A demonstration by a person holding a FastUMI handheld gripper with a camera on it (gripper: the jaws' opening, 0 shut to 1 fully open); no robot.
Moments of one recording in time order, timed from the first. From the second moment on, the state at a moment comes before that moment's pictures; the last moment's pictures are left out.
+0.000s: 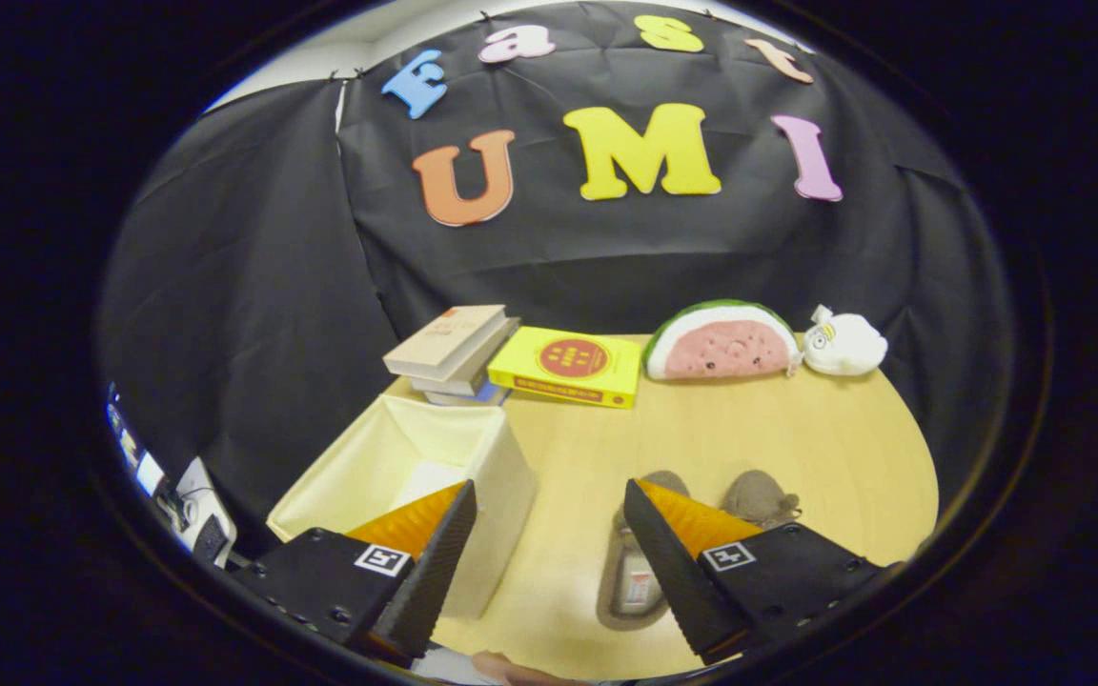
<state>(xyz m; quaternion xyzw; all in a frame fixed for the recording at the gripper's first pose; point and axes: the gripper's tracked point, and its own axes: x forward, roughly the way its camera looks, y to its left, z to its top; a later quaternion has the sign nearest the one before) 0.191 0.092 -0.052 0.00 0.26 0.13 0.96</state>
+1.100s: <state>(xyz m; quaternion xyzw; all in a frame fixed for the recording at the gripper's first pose) 0.213 -0.002 -0.208 0.02 0.50 0.01 0.87</state>
